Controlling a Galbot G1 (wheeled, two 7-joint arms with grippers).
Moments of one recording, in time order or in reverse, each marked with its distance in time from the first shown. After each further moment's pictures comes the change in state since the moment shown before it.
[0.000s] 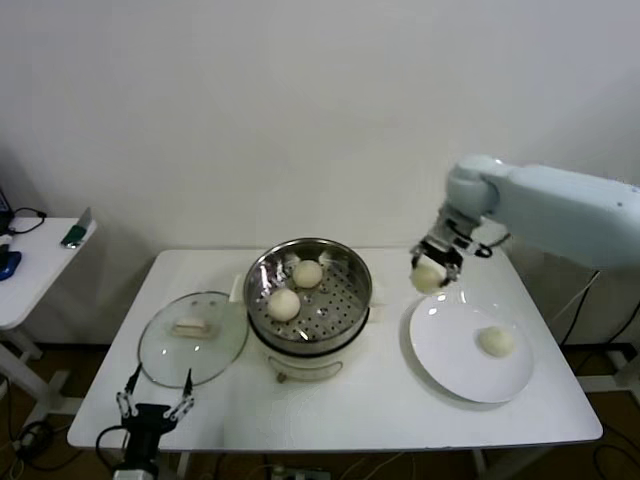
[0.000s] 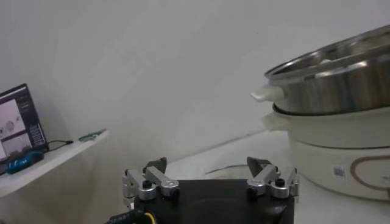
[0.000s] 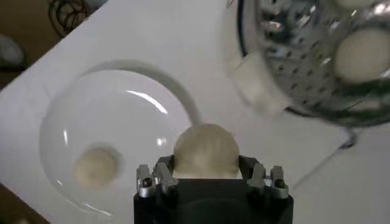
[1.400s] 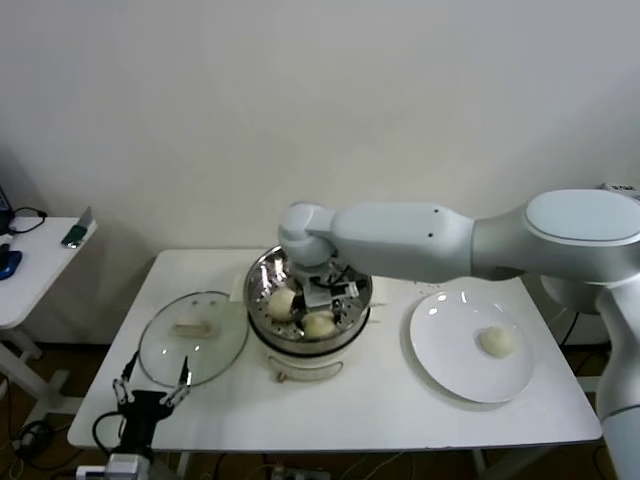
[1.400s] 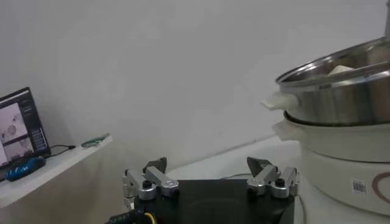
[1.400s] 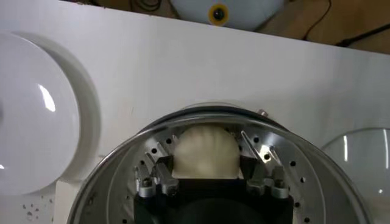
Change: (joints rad) left arm -0.045 0.004 -0.022 -0.006 -0.010 0.034 0.031; right arm -0.191 0.413 0.053 0.023 -0.210 0.221 -0.033
